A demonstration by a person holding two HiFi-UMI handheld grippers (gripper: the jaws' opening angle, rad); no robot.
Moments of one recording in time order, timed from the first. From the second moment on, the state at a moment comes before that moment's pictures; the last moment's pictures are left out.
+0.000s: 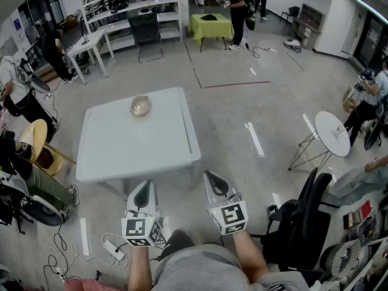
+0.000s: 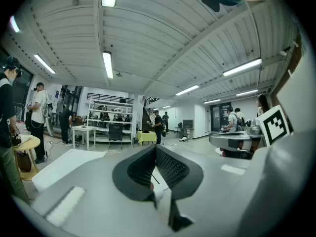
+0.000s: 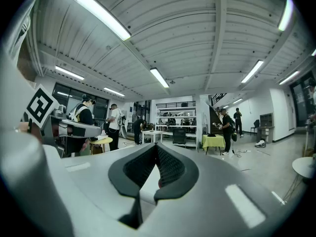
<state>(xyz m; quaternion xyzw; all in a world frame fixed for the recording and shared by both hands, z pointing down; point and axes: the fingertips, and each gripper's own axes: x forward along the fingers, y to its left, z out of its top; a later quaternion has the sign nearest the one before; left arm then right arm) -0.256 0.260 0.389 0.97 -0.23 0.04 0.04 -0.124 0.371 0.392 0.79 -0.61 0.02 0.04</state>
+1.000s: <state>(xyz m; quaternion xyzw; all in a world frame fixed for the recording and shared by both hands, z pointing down) -0.133 0.167 0.410 0.97 -0.21 0.05 0.06 -0.011 0.282 0.405 0.79 -0.60 0.05 0.04</state>
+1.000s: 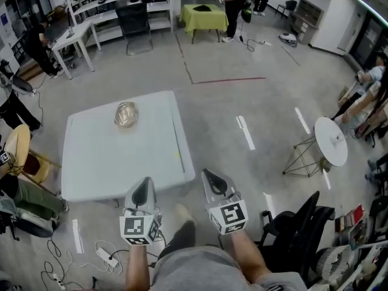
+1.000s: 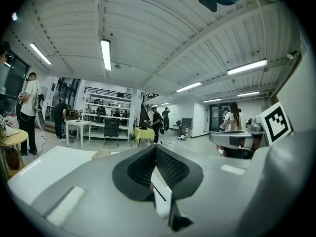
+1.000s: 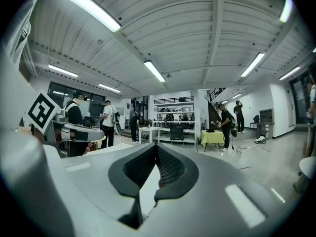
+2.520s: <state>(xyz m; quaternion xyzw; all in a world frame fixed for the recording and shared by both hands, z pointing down) -0.065 -0.045 0.418 0.93 -0.36 0.06 0.07 0.087 0.019 0.412 0.69 -0.72 0.07 0.04</state>
